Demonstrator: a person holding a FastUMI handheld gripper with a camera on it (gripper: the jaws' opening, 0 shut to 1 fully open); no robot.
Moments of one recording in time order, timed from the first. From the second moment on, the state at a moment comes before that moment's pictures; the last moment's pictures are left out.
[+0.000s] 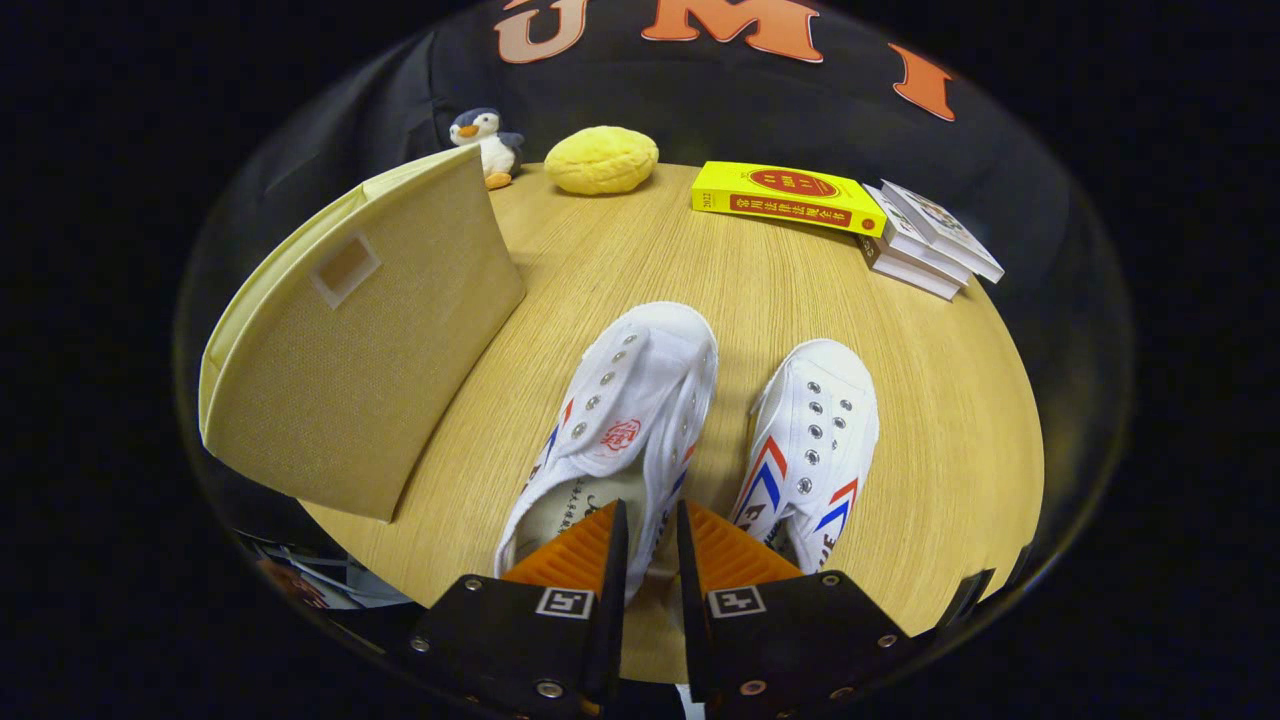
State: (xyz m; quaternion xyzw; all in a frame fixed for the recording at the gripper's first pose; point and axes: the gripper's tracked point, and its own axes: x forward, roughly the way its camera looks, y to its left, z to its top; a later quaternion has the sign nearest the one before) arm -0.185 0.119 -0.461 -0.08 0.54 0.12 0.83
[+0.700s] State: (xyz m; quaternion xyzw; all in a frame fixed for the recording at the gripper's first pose) arm -0.124 0.113 -0.465 -0.02 0.48 0.06 0.87
